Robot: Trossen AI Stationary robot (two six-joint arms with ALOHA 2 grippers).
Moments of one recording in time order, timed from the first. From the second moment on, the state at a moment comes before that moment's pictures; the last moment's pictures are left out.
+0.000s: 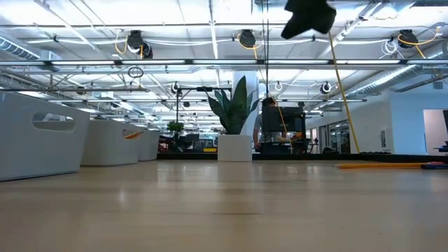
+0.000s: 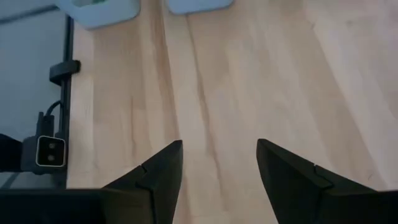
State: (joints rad) left arm -1.09 1.65 1.30 -1.15 0.02 -1.34; right arm 0.36 1.49 1.20 -0.60 0.18 0.53
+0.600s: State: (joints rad) left arm -1.14 1.65 0.97 -0.85 0.03 -1.30; right arm 0.56 1.86 1.65 -0.98 0.10 1.06
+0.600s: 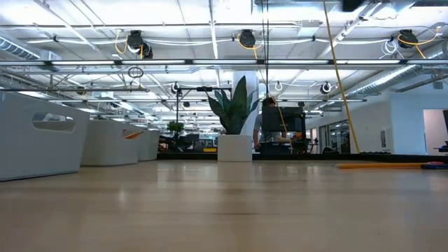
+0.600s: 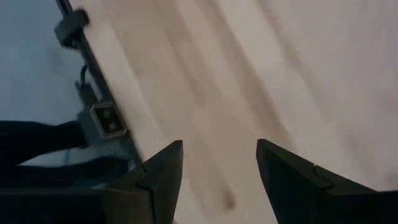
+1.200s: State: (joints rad) left arm -1.00 1.51 1.40 -1.07 -0.19 -1.14; right arm 0.73 1.75 1.30 -1.28 -0.27 1.66
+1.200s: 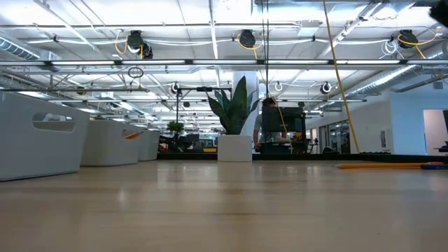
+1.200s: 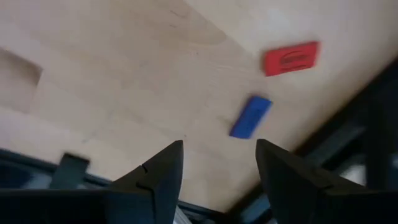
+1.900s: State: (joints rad) left arm -0.71 1.45 1.40 -0.81 -0.46 -0.93; right arm 0.87 1.49 0.66 -0.62 -0.27 2.12
